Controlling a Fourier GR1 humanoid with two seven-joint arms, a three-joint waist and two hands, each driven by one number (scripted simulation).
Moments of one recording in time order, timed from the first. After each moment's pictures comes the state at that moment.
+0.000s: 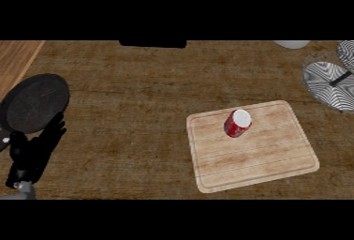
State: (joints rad) left arm -0.01 0.28 0.17 -1.36 0.01 -0.12 0.15; right arm -1.10 -0.75 -0.15 -0.57 1.05 -0.20 -0.15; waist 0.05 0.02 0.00
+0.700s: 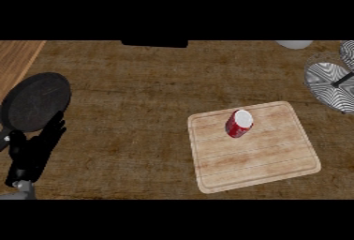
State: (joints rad) left arm -0.01 0.28 0.18 -1.36 0.01 -0.13 0.15; right arm -1.26 -0.81 -0.09 -0.25 1.19 -0.16 -0.23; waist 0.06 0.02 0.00
